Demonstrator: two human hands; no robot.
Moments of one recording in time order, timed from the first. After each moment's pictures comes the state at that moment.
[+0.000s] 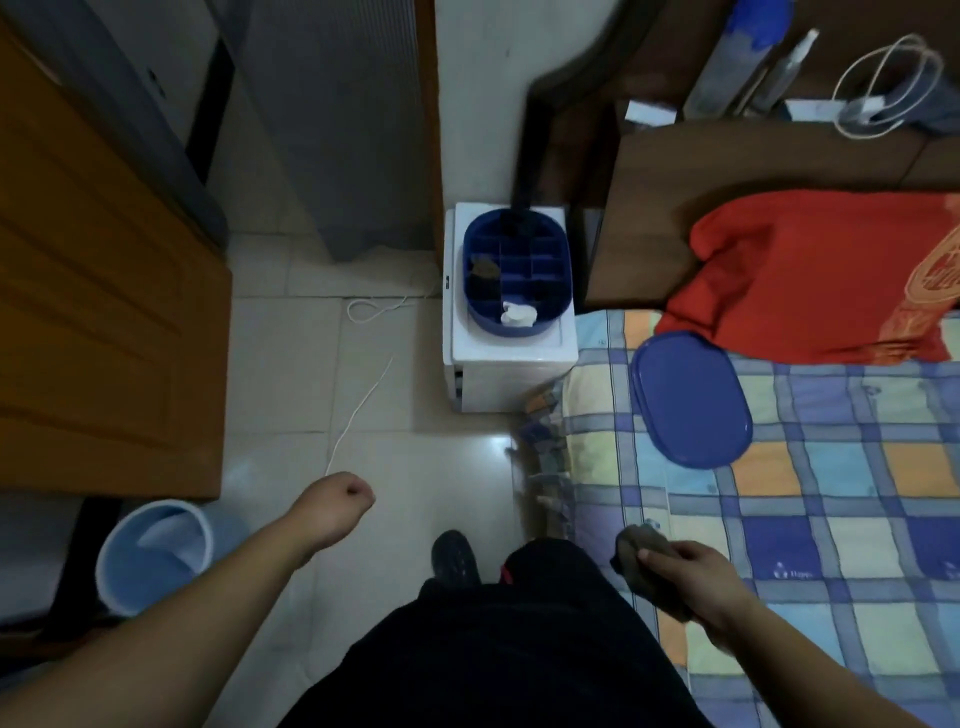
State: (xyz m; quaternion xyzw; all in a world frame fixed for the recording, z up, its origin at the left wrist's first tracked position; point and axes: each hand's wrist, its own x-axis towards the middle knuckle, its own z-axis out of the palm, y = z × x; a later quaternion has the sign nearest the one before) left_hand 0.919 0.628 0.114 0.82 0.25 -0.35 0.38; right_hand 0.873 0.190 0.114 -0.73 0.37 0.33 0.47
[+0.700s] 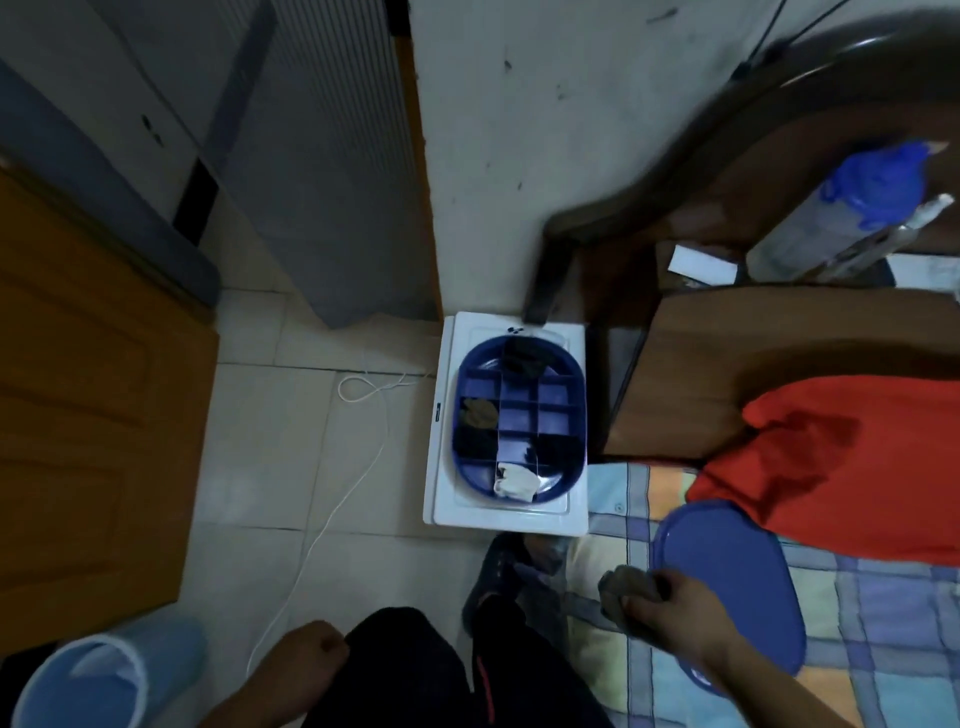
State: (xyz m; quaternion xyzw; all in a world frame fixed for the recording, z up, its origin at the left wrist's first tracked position) left_hand 1.112 0.615 0.059 0.80 0.26 -0.48 0.27; right_hand 1.211 0.197 0.065 -0.85 0.21 0.38 0.29
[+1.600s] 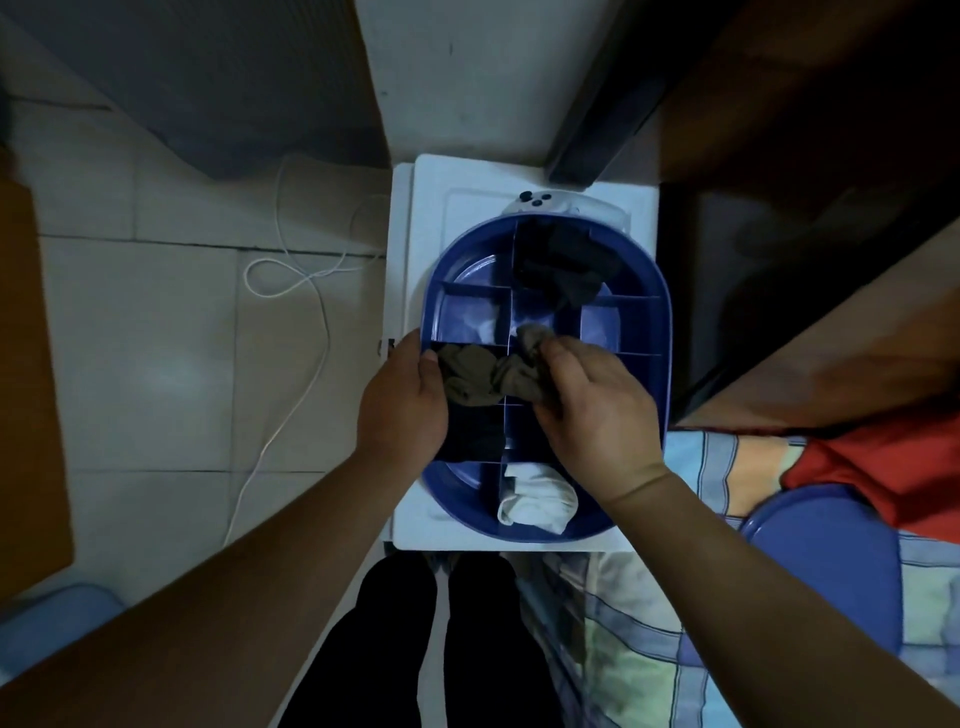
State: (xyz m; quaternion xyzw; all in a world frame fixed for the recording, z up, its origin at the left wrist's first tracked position) left_hand 1.397 0.526 -0.153 0.81 0.25 -0.16 0.50; right_hand 1.415 0.342 -0.127 -0.98 -0.17 0.02 0.14
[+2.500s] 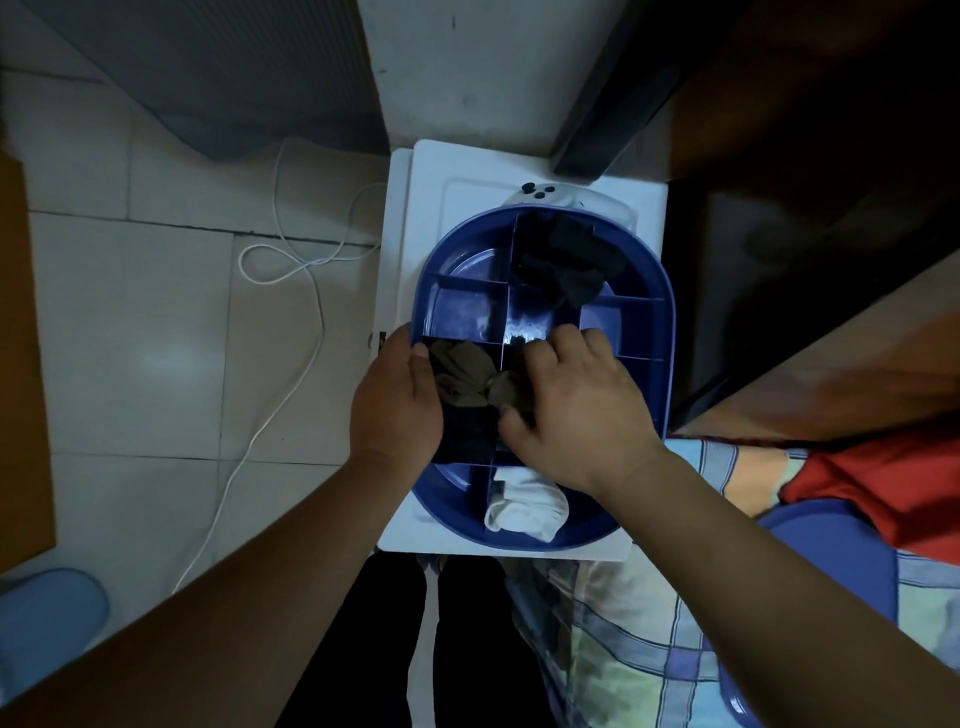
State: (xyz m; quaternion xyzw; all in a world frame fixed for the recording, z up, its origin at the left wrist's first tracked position) left_hand 1.394 0.516 -0.162 0.82 0.27 -0.12 0.48; right_hand 1.433 0.350 -0.117 -0.96 -0.20 0.20 0.06
